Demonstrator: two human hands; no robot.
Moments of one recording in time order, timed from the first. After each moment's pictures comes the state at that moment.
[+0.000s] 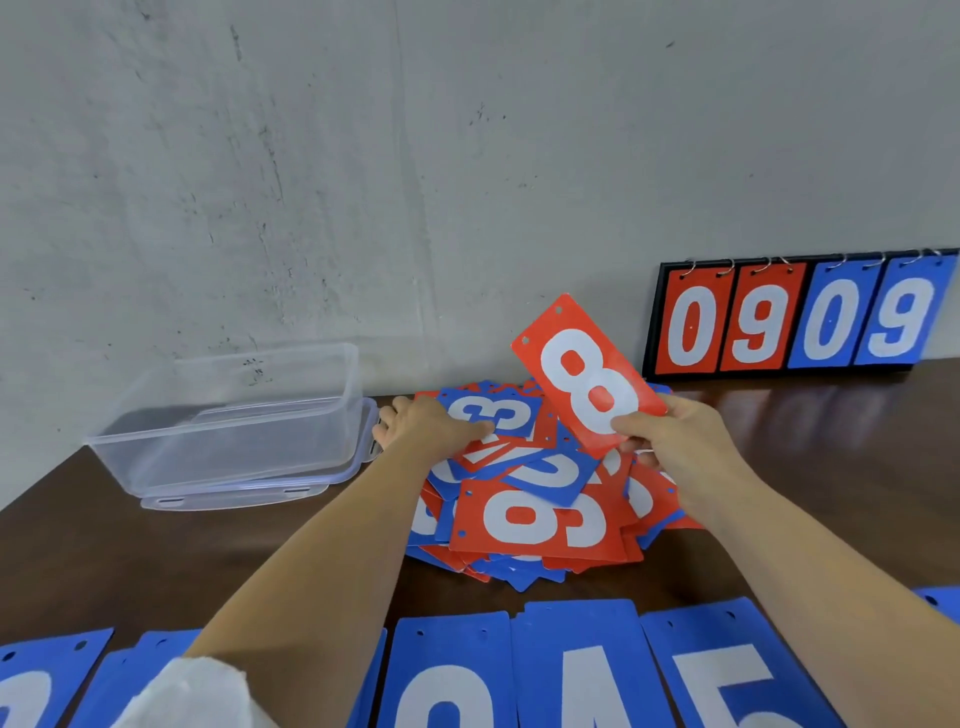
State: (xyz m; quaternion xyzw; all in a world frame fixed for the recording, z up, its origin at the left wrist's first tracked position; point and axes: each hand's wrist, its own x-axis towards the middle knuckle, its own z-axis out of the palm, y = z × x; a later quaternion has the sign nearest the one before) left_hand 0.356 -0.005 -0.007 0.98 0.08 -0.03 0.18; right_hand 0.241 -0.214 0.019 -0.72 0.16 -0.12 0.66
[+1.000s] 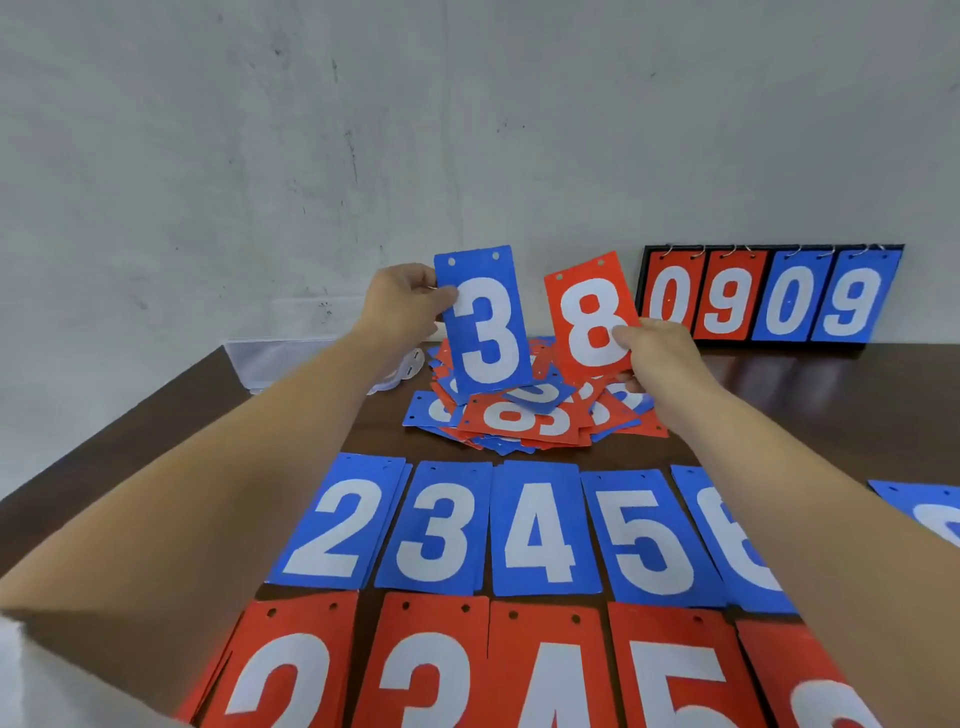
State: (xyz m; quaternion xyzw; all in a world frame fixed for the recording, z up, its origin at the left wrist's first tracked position) left_hand 0.193 0.028 0.103 0.80 -0.06 0.14 0.58; right_hand 0.143 -0.201 0.077 -0.77 0.10 -0.13 0.62
